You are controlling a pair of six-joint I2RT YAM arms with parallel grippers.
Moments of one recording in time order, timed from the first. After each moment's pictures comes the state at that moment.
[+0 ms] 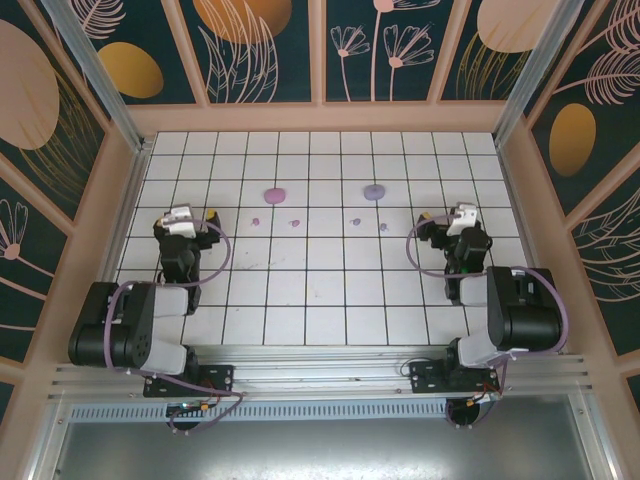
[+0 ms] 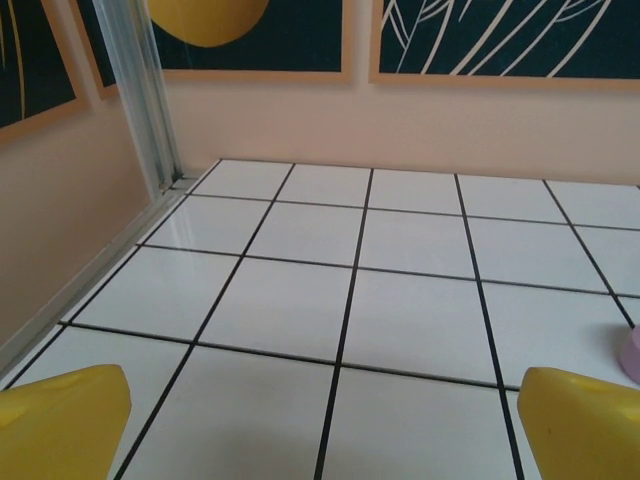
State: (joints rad) left arm -0.05 1.42 0.28 1.00 -0.19 -0.05; right arm -0.04 1.47 0.31 0.93 -0.11 0.08
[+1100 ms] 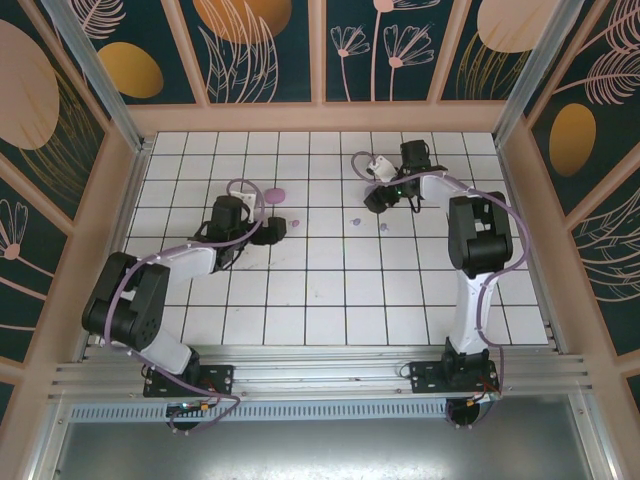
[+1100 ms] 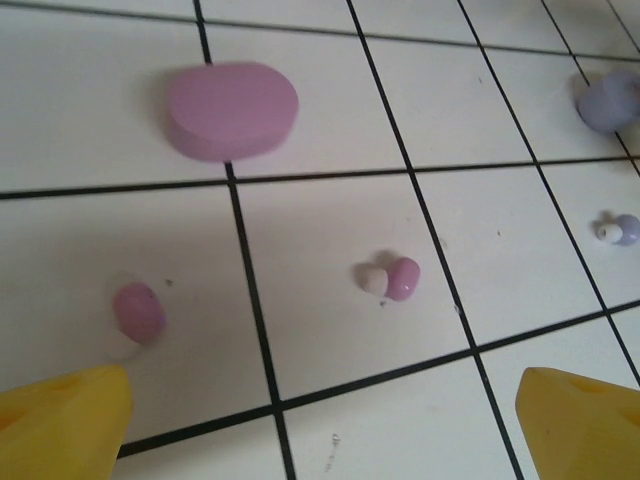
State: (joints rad) left arm -0.34 1.59 0.72 0.21 0.18 -0.32; right arm 0.19 2.11 1.50 -0.38 -0.40 -0.64
